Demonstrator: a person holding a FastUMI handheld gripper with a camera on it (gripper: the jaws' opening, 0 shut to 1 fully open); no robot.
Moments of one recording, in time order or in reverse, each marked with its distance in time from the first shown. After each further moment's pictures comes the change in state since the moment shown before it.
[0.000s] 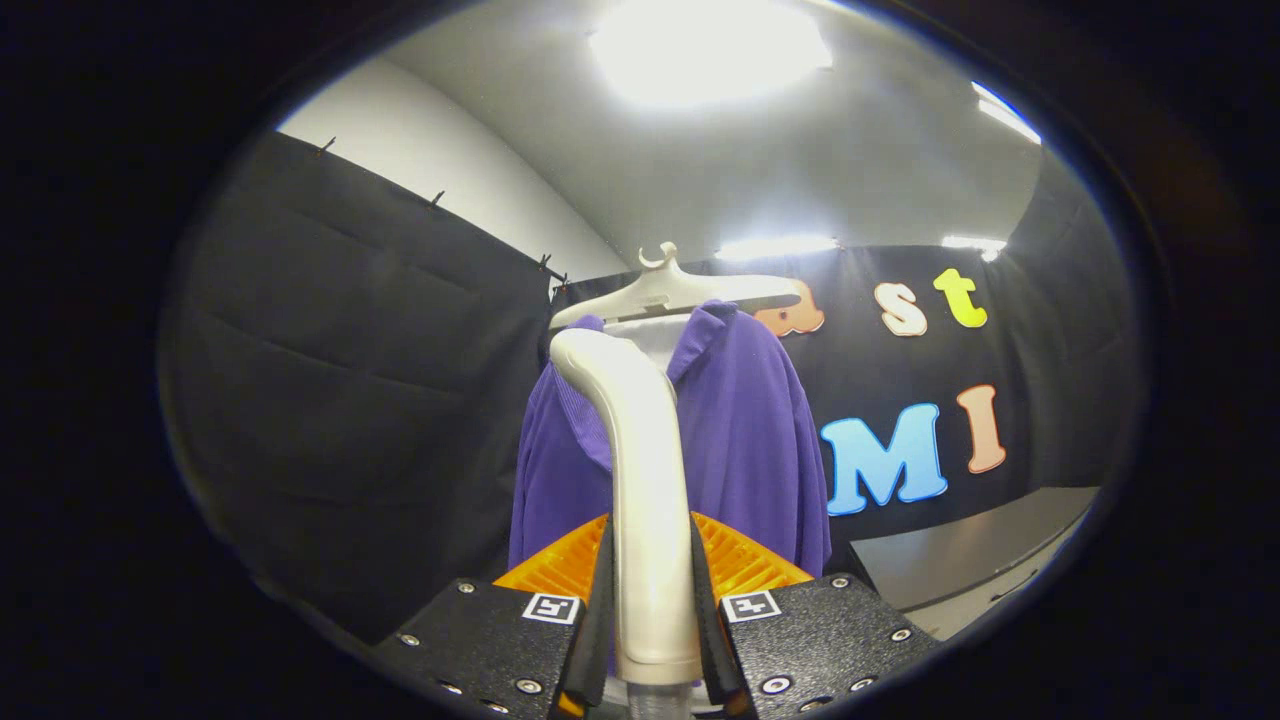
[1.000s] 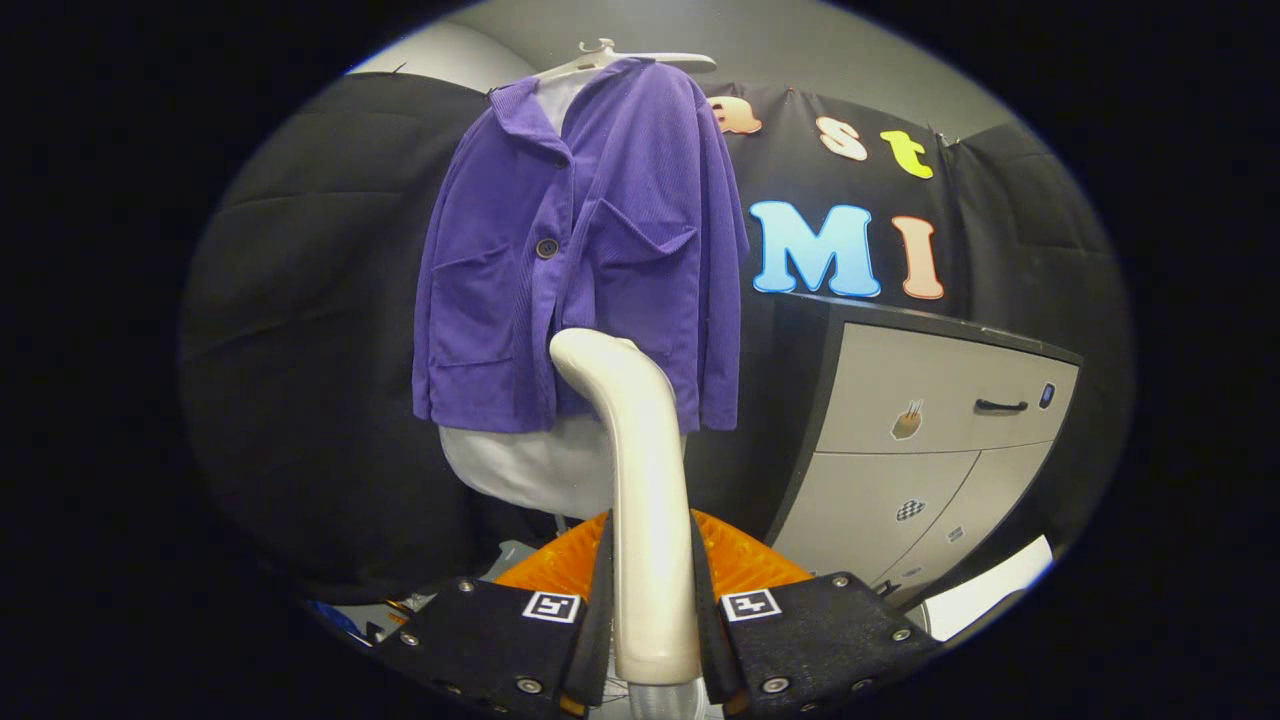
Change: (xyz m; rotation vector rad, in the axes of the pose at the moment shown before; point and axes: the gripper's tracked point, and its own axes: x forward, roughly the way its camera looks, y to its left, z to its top) arm -0.138 -0.075 -0.276 -0.013 0.549 -0.172
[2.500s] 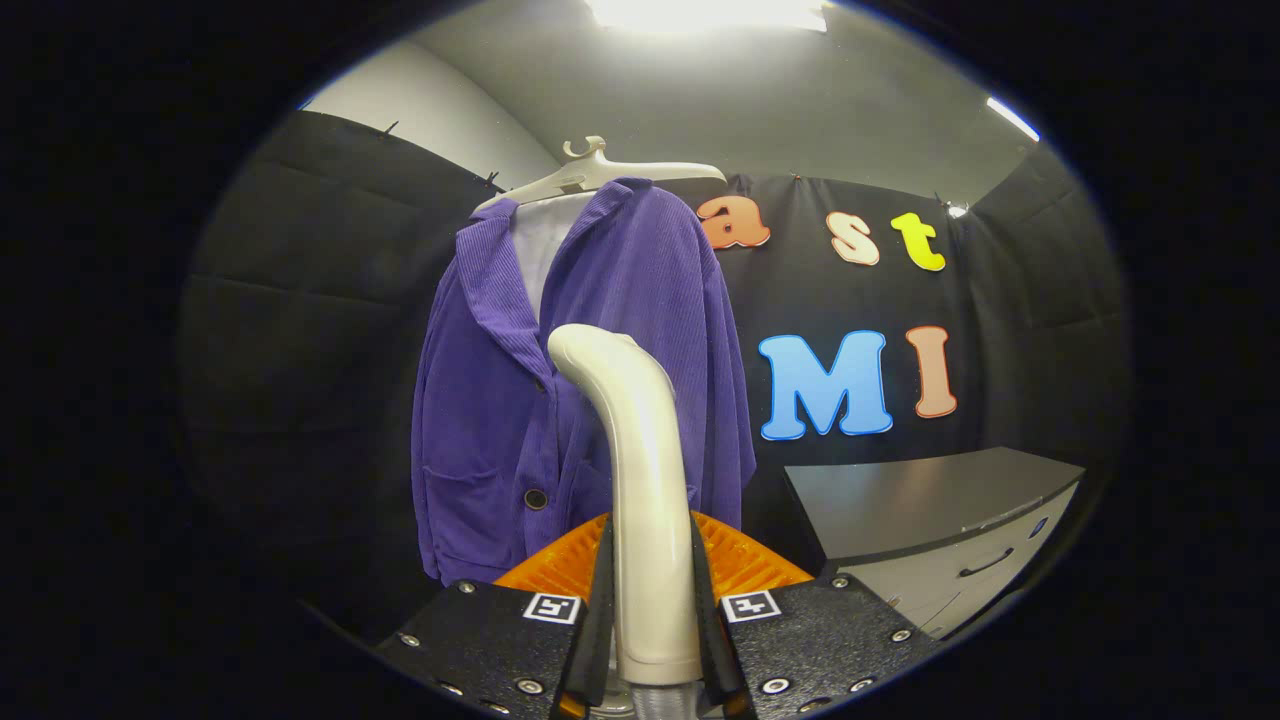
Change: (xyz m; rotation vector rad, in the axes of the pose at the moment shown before) arm 0.030 -0.010 0.190 -0.001 -0.276 0.008
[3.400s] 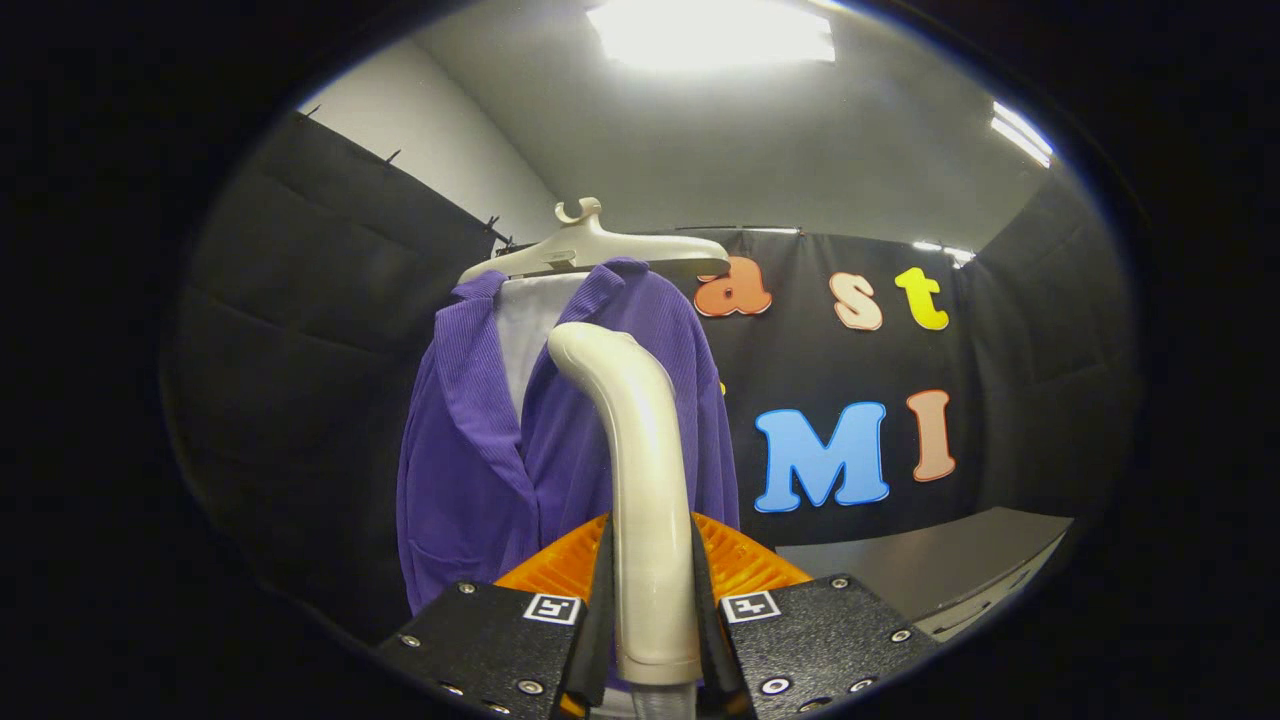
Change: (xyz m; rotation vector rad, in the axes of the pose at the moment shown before) arm 0.022 -0.011 0.096 -0.035 -0.156 -0.008
